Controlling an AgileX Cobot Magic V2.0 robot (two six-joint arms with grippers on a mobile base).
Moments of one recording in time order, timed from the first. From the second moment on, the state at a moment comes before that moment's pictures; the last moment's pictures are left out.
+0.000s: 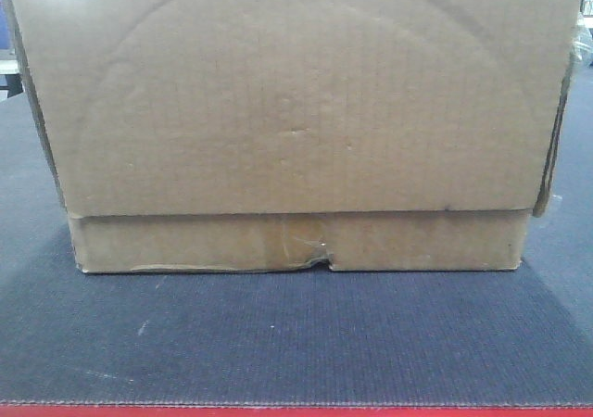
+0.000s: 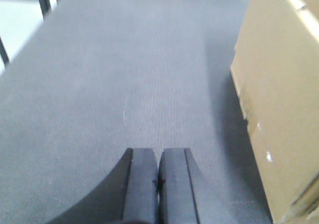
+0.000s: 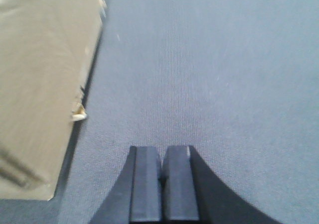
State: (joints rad) left arm 0.05 0.49 -0.46 0.01 0.39 -0.05; right arm 0.10 0.59 -0.49 -0.02 0.48 0.08
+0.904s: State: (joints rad) left arm 0.05 0.33 -0.44 0.01 0.37 -0.05; right arm 0.10 0.05 -0.41 -0.02 0.43 0.03
